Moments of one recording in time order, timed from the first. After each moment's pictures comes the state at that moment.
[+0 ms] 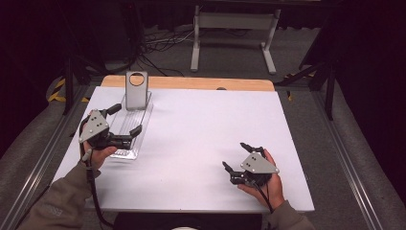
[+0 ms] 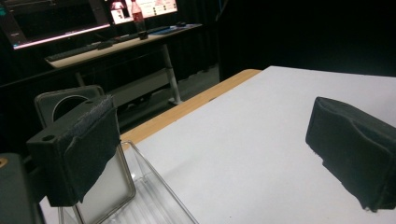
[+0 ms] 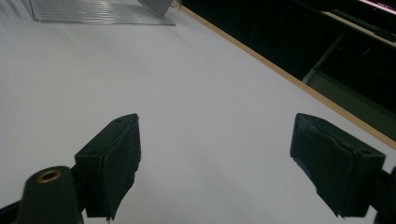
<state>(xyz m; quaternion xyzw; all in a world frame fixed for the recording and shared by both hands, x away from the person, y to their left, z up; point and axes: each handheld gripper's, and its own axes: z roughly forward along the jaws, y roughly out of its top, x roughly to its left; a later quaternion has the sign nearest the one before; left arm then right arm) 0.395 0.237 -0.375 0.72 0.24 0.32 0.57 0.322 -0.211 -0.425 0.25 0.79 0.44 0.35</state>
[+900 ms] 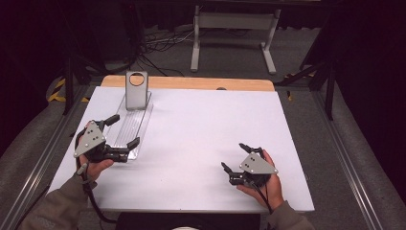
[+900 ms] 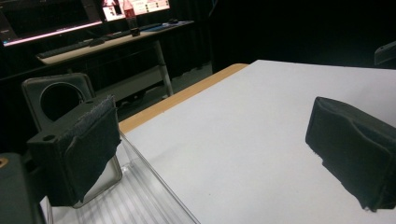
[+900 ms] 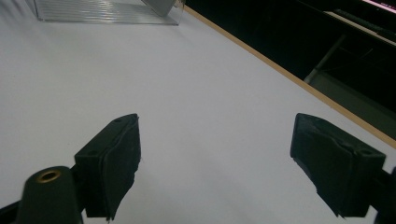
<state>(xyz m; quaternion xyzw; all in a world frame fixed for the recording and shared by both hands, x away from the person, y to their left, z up) 0.366 0.240 -0.387 0.73 0.23 0.31 0.57 0.321 -0.208 -0.425 0.25 0.79 0.43 0.35</state>
